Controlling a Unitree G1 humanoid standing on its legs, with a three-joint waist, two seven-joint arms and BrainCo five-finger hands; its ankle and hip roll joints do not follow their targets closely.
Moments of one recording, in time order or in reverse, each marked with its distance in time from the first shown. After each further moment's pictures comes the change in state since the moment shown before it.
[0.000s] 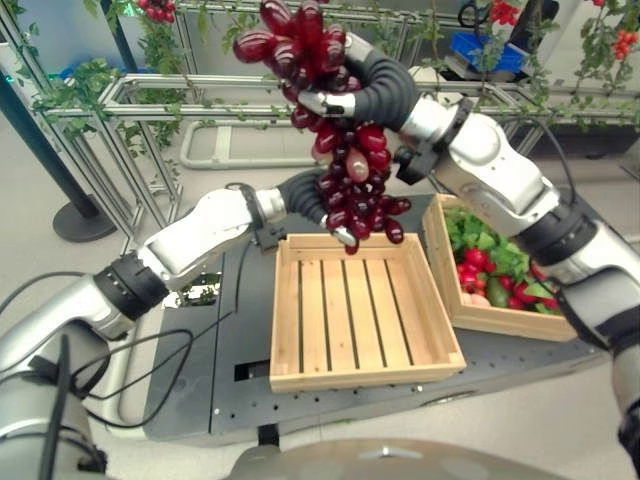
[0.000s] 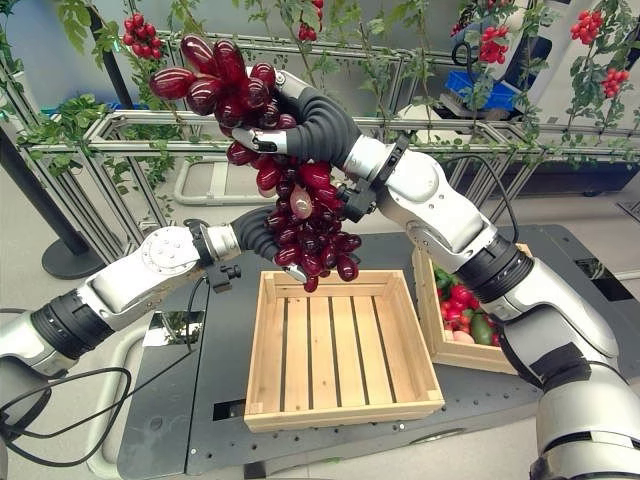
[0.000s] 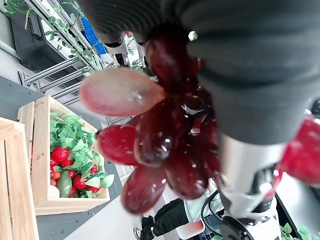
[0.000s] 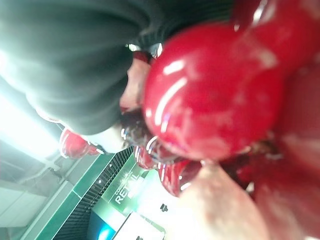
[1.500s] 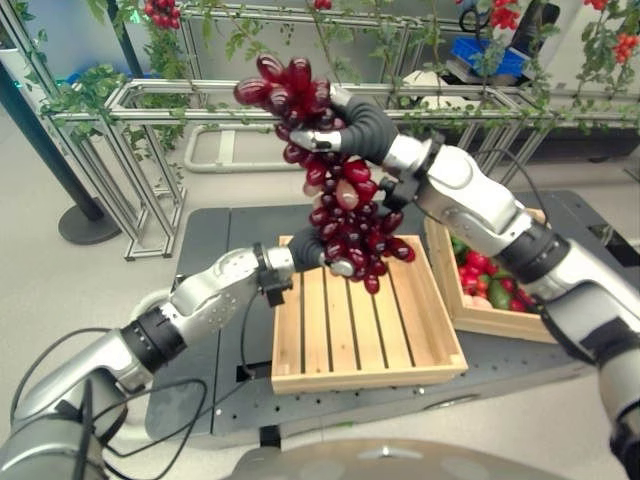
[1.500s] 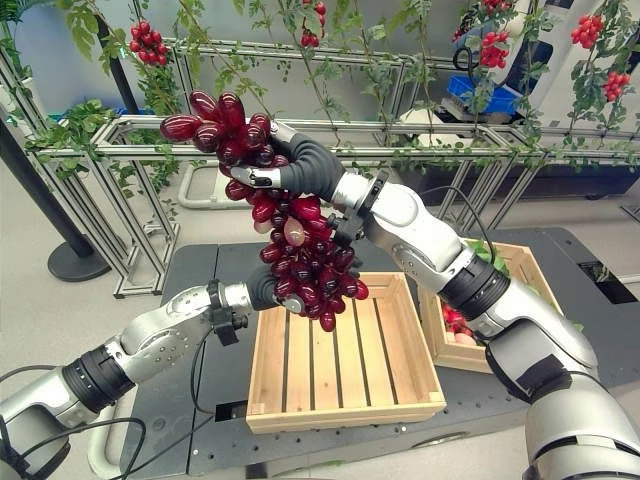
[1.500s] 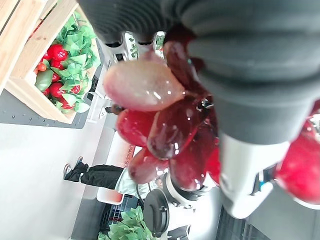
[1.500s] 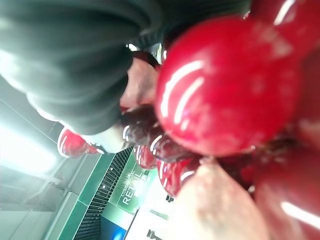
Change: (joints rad) left arm 0.288 -0.134 0.042 -0.031 -0.402 0.141 -0.135; right arm 0.086 0.082 0.030 0.024 0.051 0.029 0.024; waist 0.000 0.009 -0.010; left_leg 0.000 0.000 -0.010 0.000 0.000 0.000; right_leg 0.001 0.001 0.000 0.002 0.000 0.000
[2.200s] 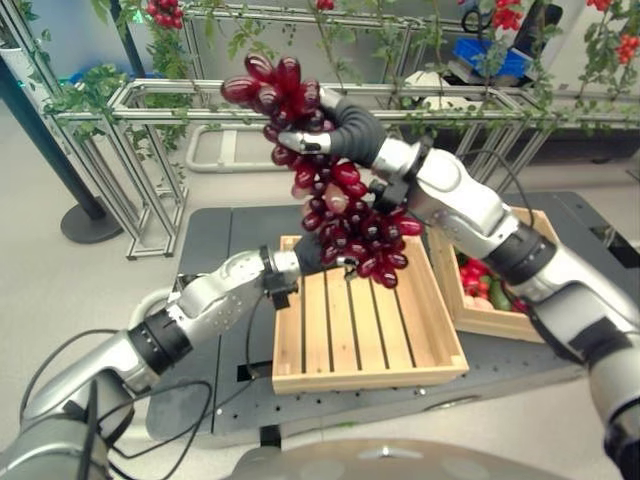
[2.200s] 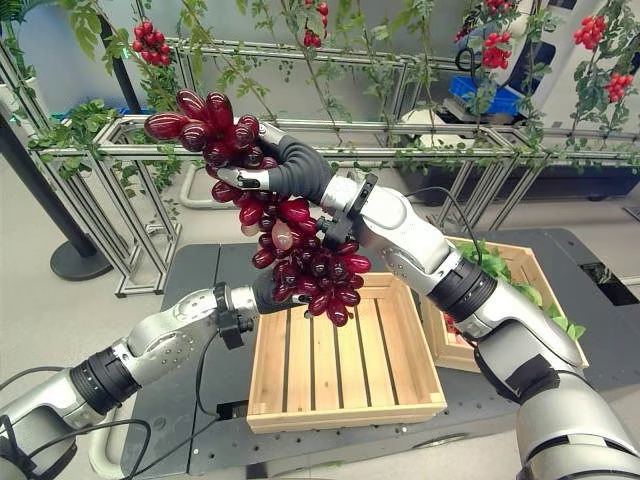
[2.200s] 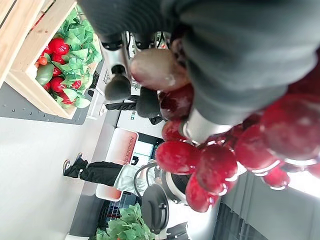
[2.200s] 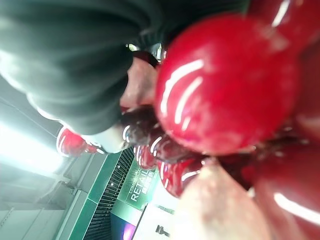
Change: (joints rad) left arm 0.012 -0.016 -0.005 0.000 0.007 0.015 0.001; right arm 0.009 0.040 -0.002 0.004 0.000 0.000 -0.003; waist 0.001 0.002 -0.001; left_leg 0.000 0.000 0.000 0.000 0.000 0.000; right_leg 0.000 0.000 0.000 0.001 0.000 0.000
